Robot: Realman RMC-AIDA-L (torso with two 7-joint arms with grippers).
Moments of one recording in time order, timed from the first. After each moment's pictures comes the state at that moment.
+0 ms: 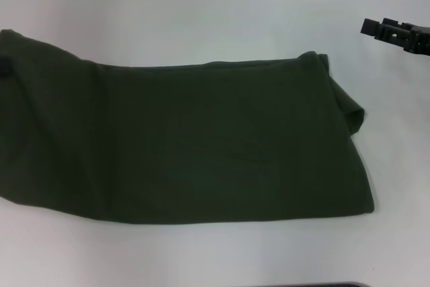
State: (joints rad) left arm -0.58 -1.99 0.44 1.19 2.53 1.85 -2.39; right arm 0.47 2.00 -0.37 -0.50 -2.03 -1.35 1.63
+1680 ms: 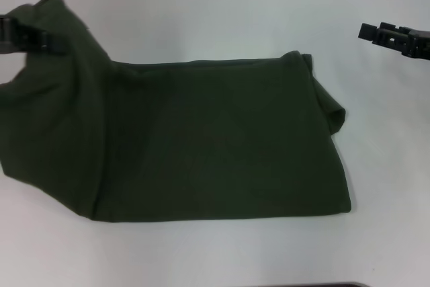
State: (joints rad) left arm -0.64 -2.03 0.44 1.19 2.38 1.98 -2.42; right arm 0.47 2.00 -0.39 -0.50 -2.03 -1.36 1.63
